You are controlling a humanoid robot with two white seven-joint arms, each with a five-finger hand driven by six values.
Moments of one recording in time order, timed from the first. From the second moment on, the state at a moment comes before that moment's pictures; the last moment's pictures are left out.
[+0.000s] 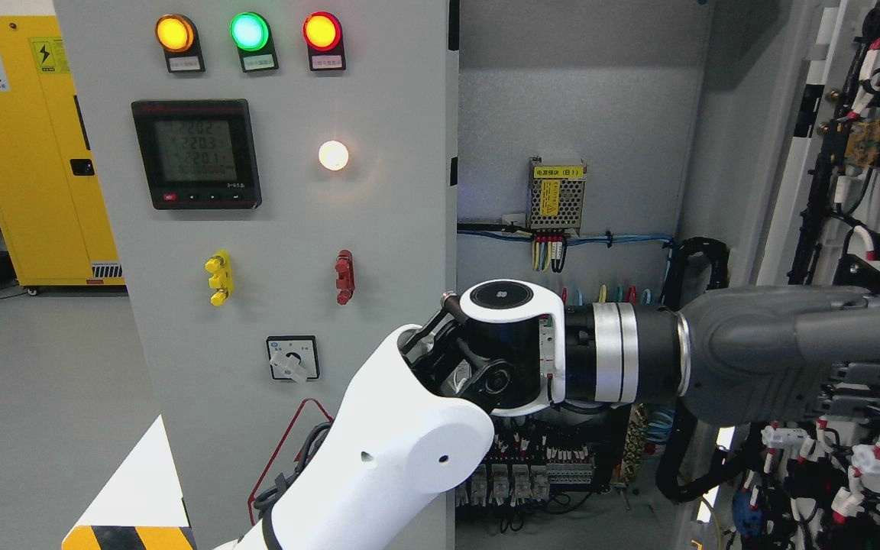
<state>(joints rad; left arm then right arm) -1.30 -0.18 -0.63 -1.38 0.99 0.67 -0.58 0.03 0.00 0.10 -0.09 -0.18 -0.03 0.10</state>
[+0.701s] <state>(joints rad) -1.27 -0.18 -0.60 -1.37 0.97 0.67 -0.56 0.04 0.00 0.10 -0.10 -0.18 -0.03 0.10</state>
